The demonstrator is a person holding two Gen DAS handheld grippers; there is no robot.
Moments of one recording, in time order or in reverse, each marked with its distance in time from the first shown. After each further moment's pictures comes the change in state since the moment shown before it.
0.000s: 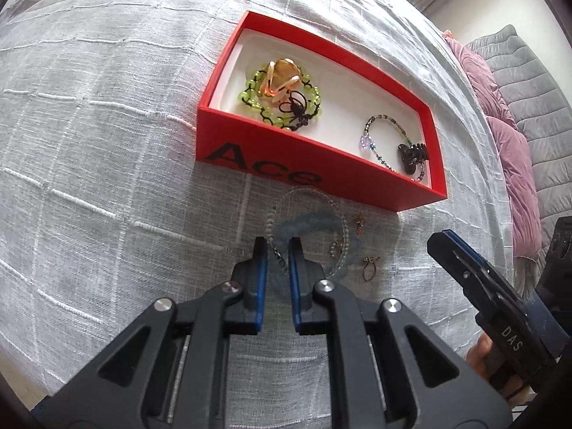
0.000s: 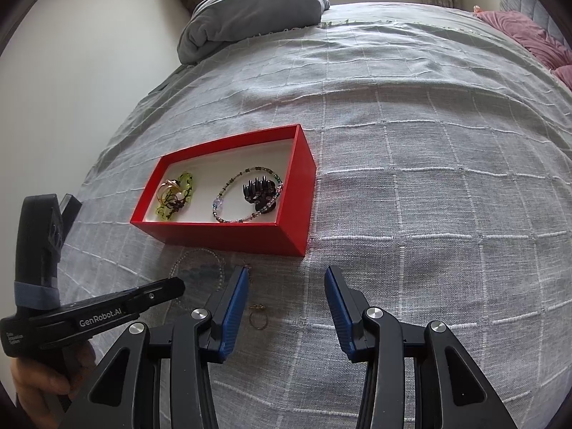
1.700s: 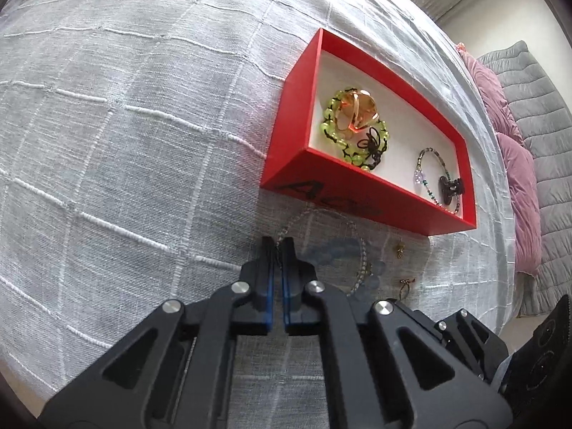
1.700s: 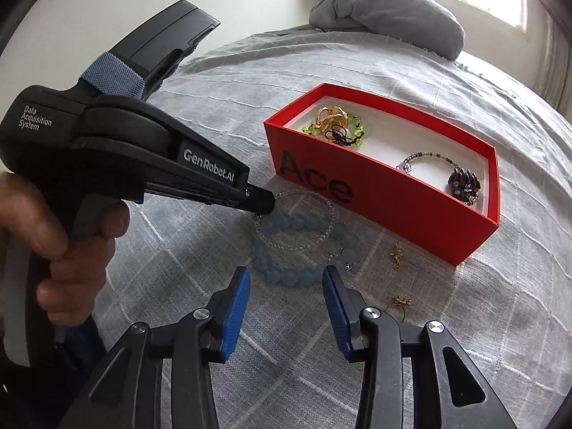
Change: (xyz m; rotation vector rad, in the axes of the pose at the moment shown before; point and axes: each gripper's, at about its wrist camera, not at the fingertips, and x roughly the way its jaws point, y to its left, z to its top) left arm -0.003 0.039 0.017 -0.038 -0.007 0.025; right arm 0.037 0.108 -0.056 -0.496 0.029 0.086
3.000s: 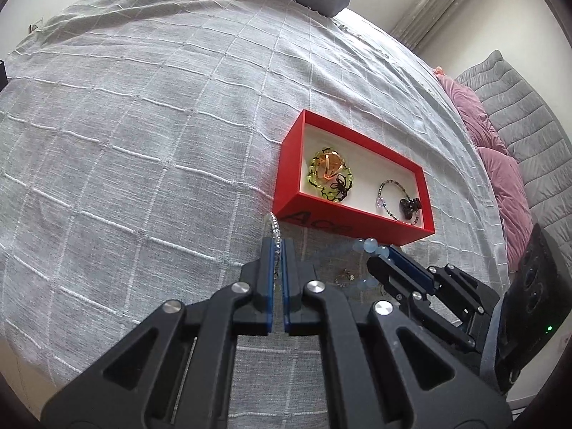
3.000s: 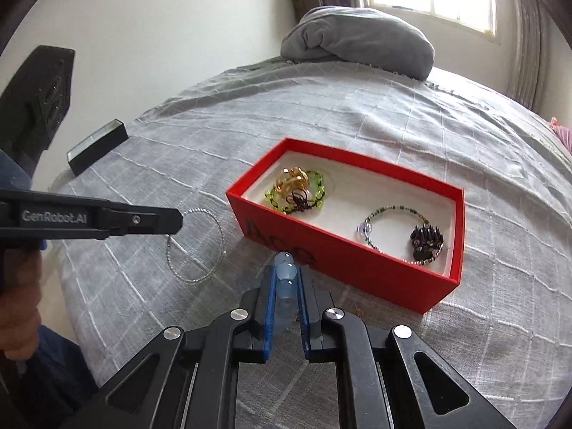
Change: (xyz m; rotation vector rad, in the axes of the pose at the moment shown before) left arm -0.070 0.010 -0.009 0.063 -0.187 -0.027; right arm -0.016 -0.015 0.031 0.061 -0.152 -0.061
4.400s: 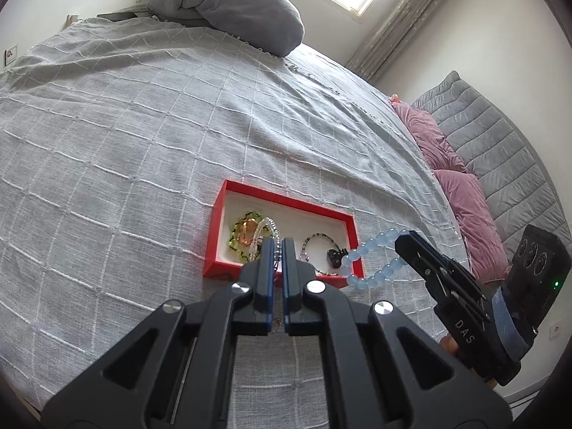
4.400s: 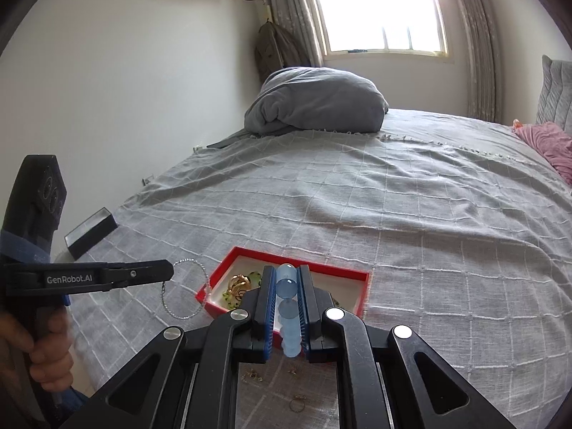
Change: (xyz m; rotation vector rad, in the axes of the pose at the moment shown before) left arm -0.024 -0.044 0.028 0.036 -0.147 -0.156; right arm -0.078 -0.060 0.039 0.149 -0.228 -0.054
